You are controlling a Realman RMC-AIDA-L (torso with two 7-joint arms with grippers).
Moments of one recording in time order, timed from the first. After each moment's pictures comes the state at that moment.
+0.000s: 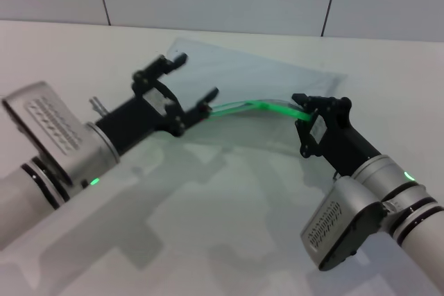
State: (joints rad) left arm -0.63 -2.04 0.54 -0.09 1.44 1.31 -0.04; right arm 0.55 2.04 -2.88 -0.60 1.34 -0.87 -1.32
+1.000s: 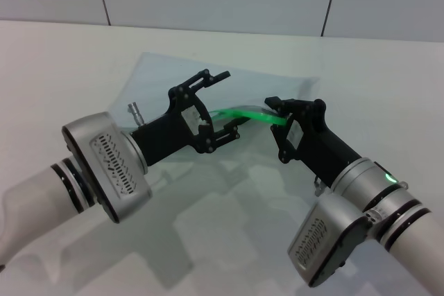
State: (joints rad) left arm -0.69 -2.04 0.54 -0.15 1.52 1.27 0.33; right arm 0.56 2.05 -2.88 -0.62 1.22 -0.88 -1.32
